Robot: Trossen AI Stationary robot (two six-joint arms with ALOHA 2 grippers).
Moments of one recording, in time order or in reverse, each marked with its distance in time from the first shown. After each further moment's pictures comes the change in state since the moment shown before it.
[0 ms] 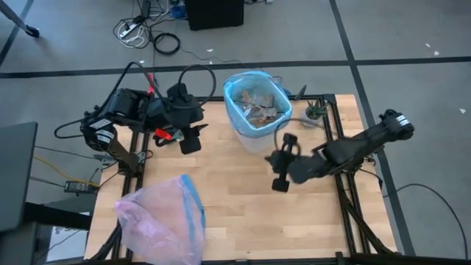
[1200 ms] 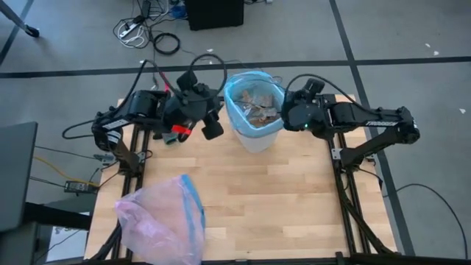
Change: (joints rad) left arm 0.049 0.077 -0.001 0.259 -0.259 0.110; right arm -0.392 -0.070 0.162 -0.243 0.467 -0.592
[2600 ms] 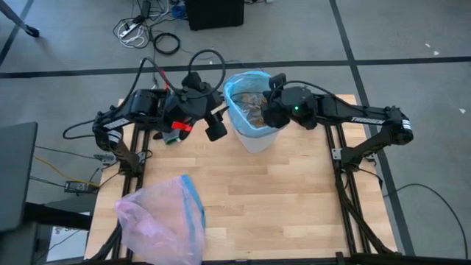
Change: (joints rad) left arm 0.016 0.001 0.000 0.061 0.099 -0.047; right arm -0.139 0.087 -0.001 0.422 -0.390 -0.772
